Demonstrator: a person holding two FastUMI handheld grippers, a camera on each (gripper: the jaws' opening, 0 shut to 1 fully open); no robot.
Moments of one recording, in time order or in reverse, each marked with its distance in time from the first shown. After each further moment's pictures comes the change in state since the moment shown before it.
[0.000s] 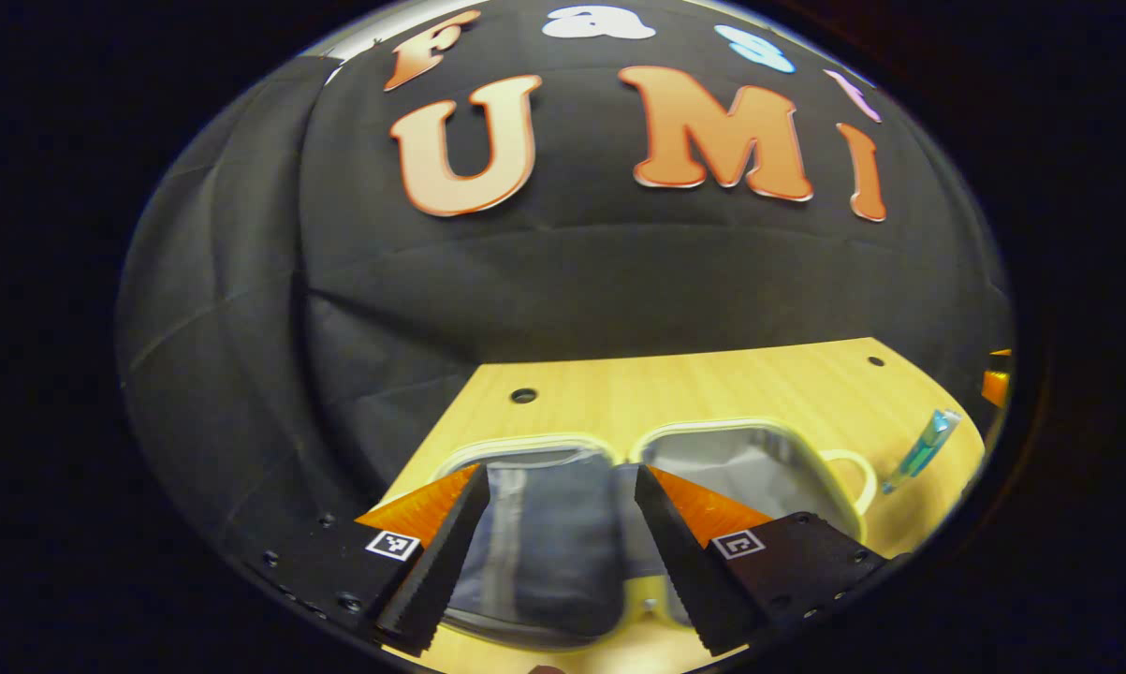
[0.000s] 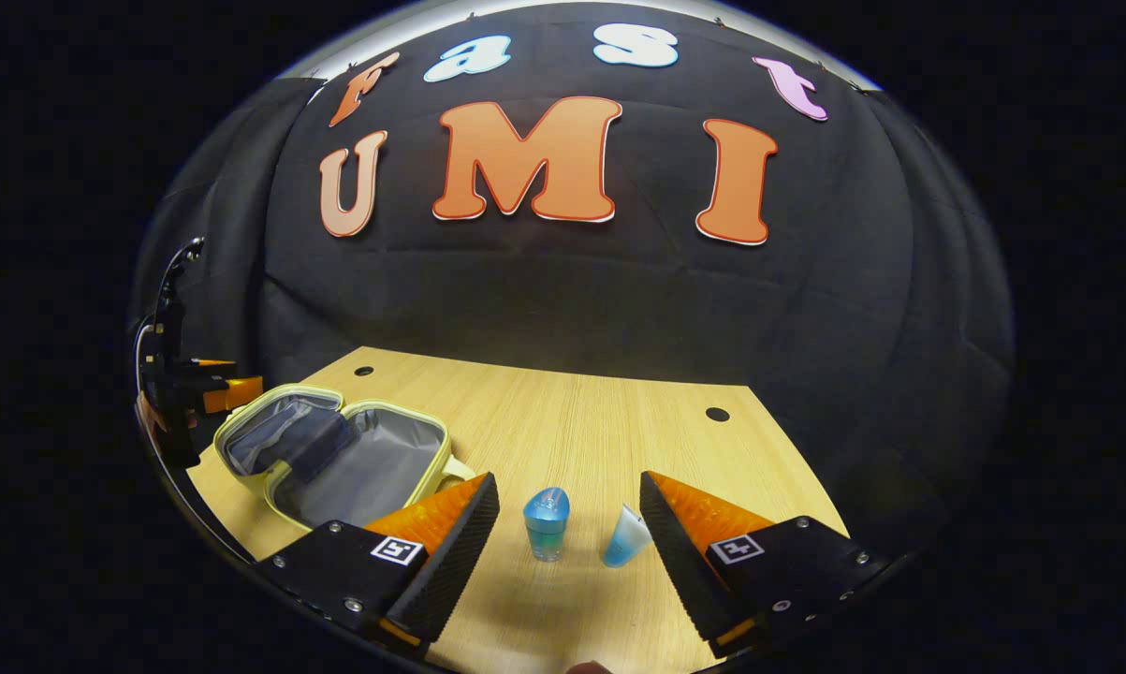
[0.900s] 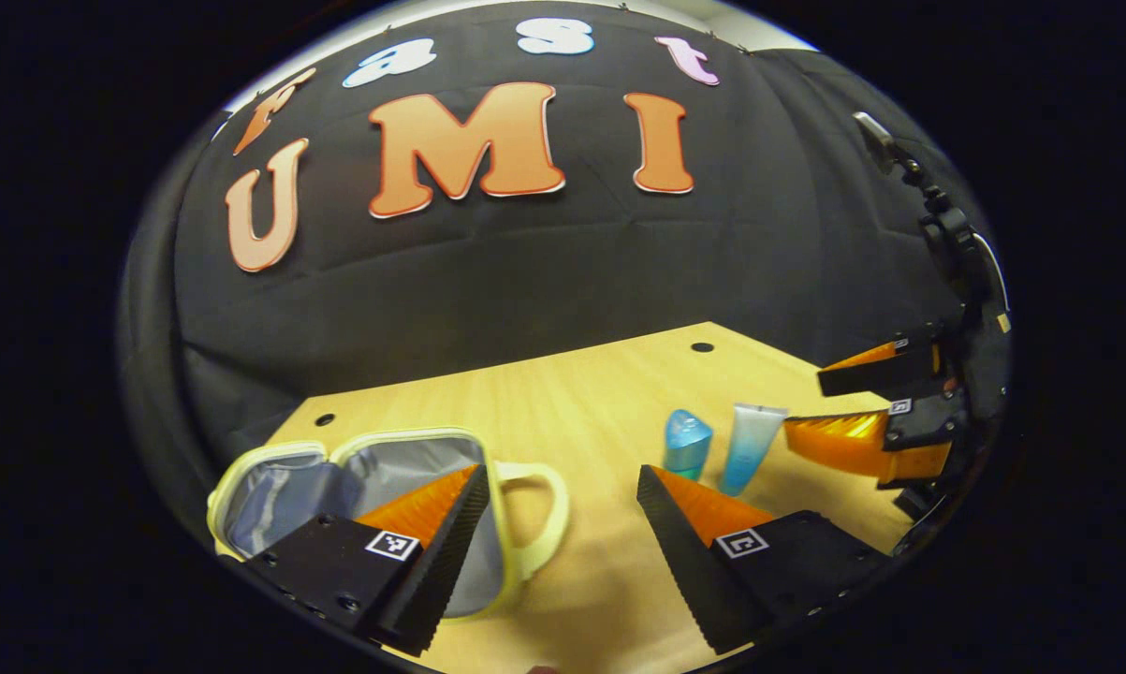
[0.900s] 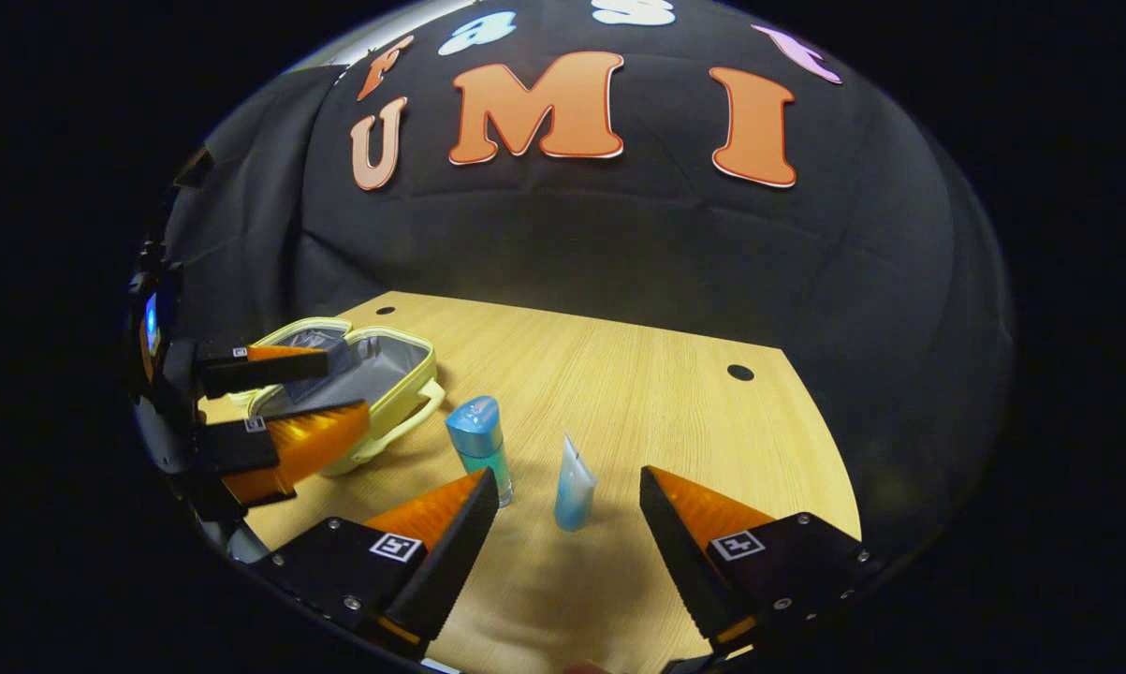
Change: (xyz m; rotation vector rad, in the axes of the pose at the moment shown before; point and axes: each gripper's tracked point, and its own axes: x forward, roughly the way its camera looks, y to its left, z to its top) left arm -0.042 -0.348 -0.032 0.097 -0.060 -0.307; right arm 0.034 -0.058 -0.081 -0.049 0.108 0.174
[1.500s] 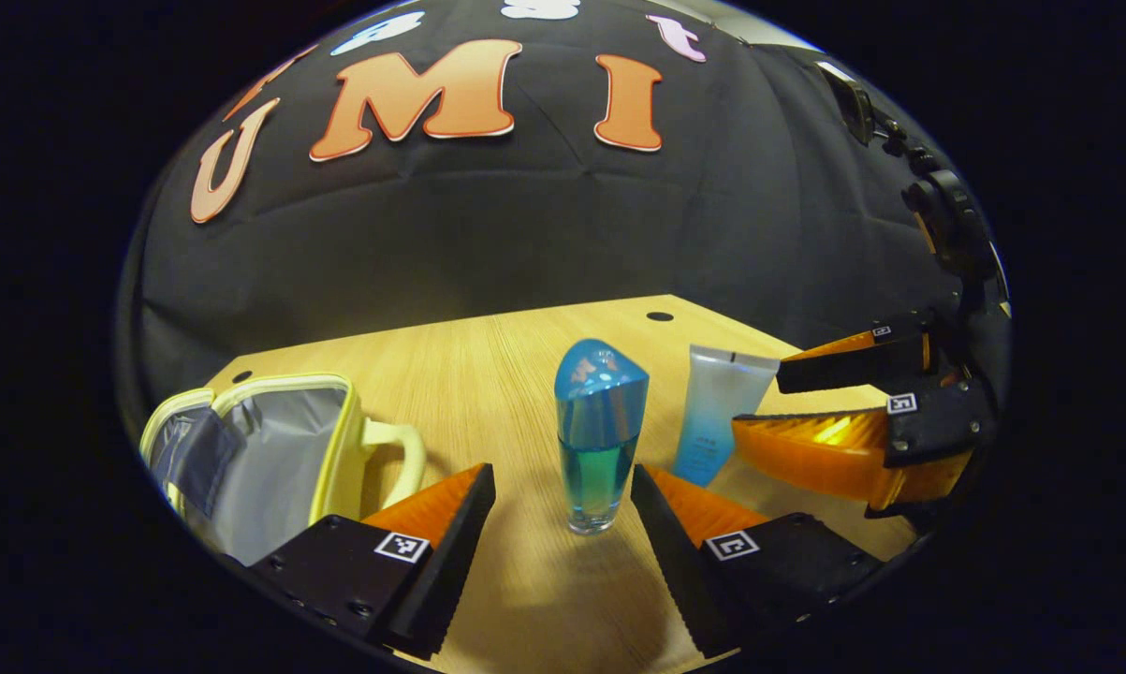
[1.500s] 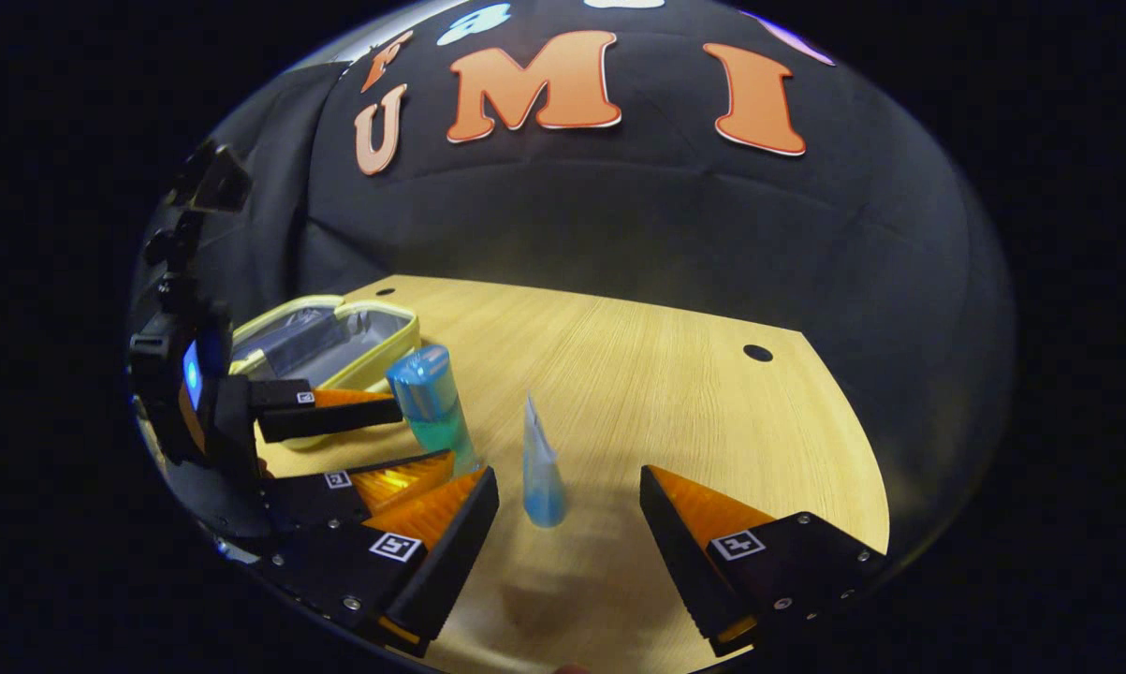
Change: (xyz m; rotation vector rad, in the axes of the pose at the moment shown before) left arm 0.084 -0.070 -0.066 -0.047 0.068 -0.098; right arm 0.046 -0.022 -0.043 -0.030 0.026 0.052
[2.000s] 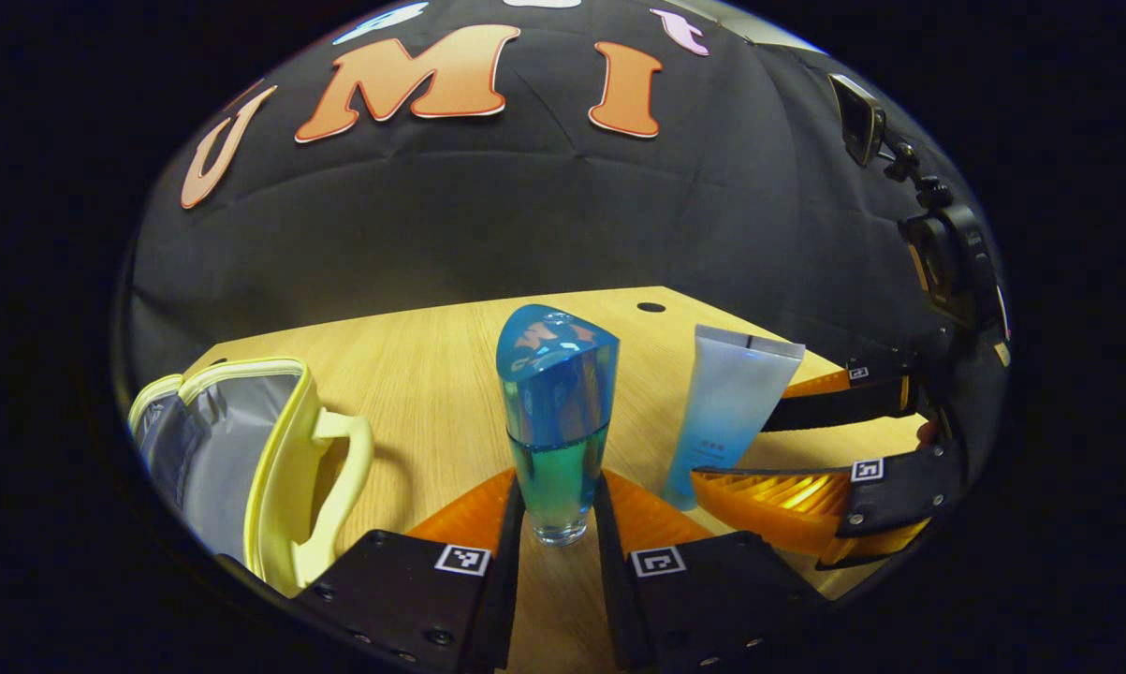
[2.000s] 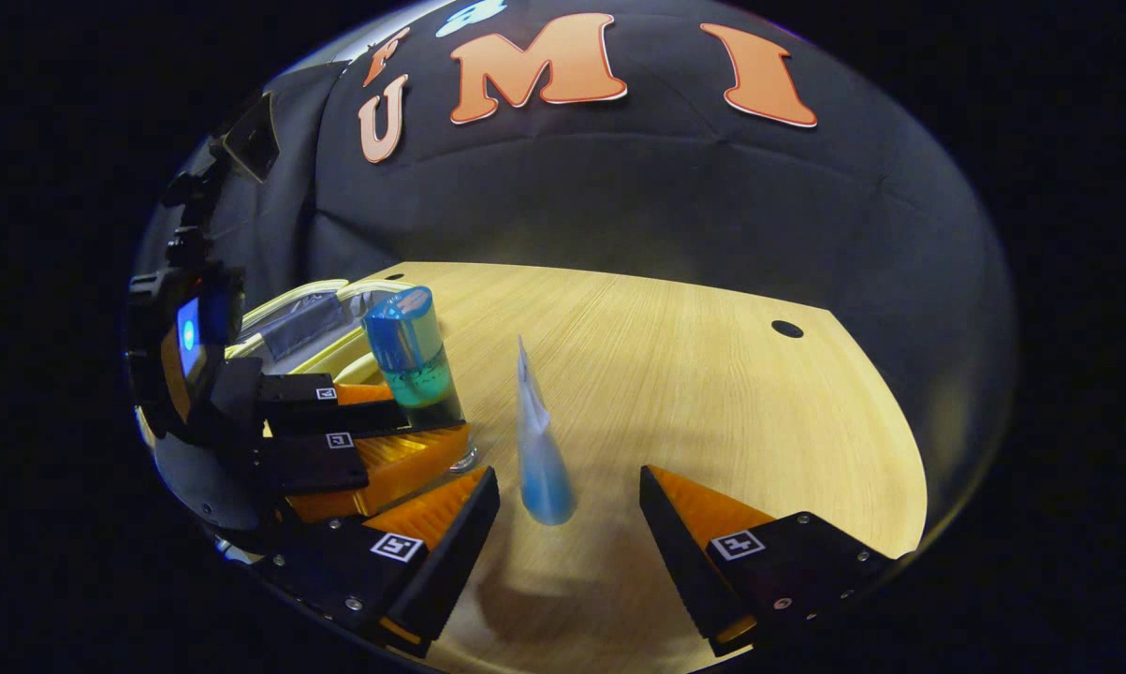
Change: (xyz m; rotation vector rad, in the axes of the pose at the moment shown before) left arm 0.019 -0.007 -0.001 -0.022 0.007 -0.019; right arm 0.035 0.011 -0.021 0.026 0.026 0.070
